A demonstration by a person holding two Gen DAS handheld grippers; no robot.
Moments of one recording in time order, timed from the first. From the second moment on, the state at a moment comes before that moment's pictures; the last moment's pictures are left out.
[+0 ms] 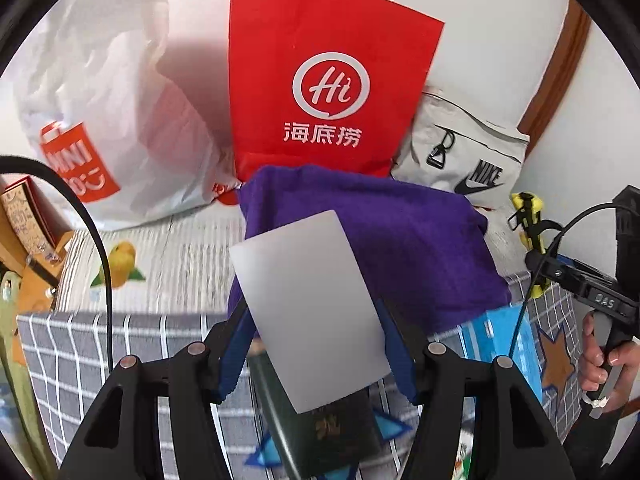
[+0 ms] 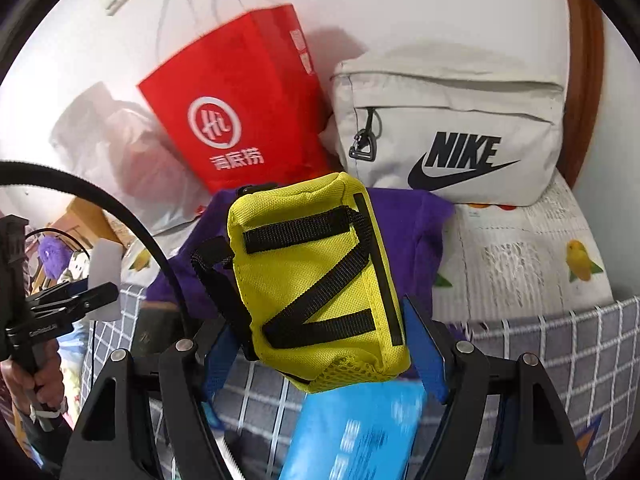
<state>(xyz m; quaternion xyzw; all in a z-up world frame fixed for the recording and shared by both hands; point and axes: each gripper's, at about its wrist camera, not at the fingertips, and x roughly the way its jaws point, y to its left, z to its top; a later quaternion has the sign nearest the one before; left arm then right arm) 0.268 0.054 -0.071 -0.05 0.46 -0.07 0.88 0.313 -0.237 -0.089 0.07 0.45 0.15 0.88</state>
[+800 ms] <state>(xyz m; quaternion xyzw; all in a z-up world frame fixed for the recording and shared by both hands) 0.407 0.031 -0.140 -0.05 0.52 -0.07 0.85 0.421 -0.232 -0.173 0.03 0.55 0.13 0.82</state>
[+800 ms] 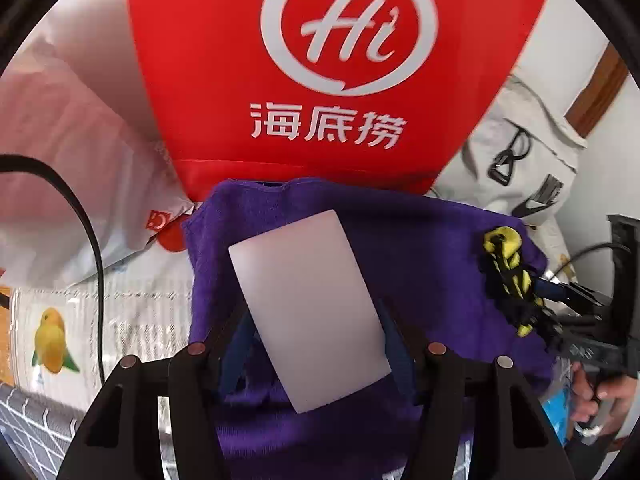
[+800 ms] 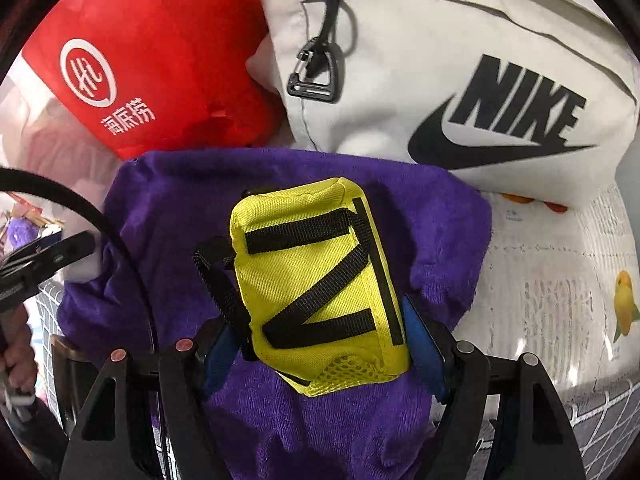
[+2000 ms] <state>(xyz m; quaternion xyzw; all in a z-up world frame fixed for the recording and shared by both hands) 0.367 0.013 -0.110 -0.04 0.52 -0.06 0.85 0.379 -0.195 -0.135 0.01 0.53 0.17 0.83</state>
